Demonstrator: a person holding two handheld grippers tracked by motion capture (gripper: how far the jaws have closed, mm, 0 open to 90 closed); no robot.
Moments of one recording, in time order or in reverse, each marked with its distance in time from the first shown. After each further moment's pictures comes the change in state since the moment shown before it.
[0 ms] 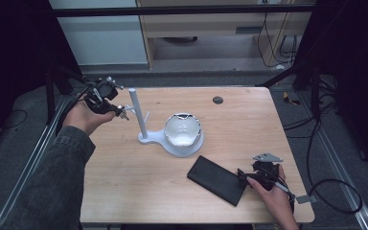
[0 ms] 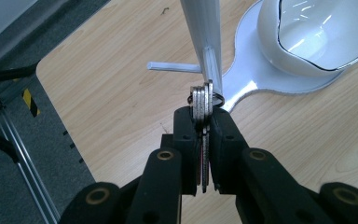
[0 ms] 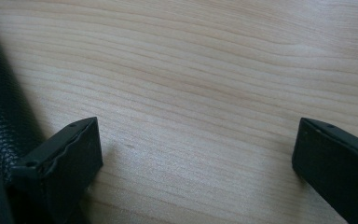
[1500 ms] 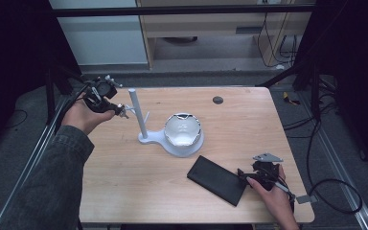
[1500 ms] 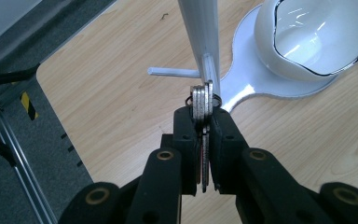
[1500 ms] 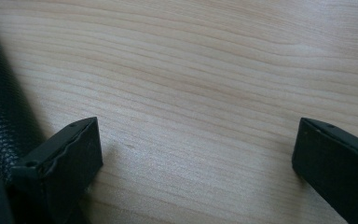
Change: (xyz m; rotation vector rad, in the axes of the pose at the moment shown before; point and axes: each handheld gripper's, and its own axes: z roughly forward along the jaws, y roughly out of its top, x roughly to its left) left arm 0.001 0.002 -0.002 -0.014 -0.007 0.003; right arm 0.000 0.000 0.000 0.000 0.000 0.000
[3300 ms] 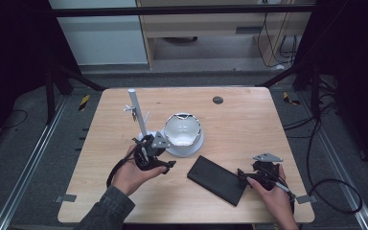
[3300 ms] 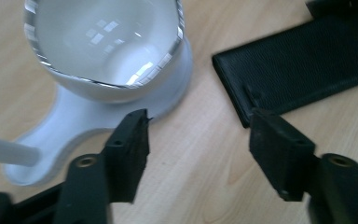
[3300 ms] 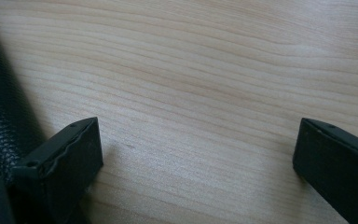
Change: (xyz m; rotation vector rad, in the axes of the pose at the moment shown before) left arm -0.167 -0.053 0.090 -0.202 -0.239 0.171; right arm 0.000 0.000 0.000 0.002 0.004 0.002
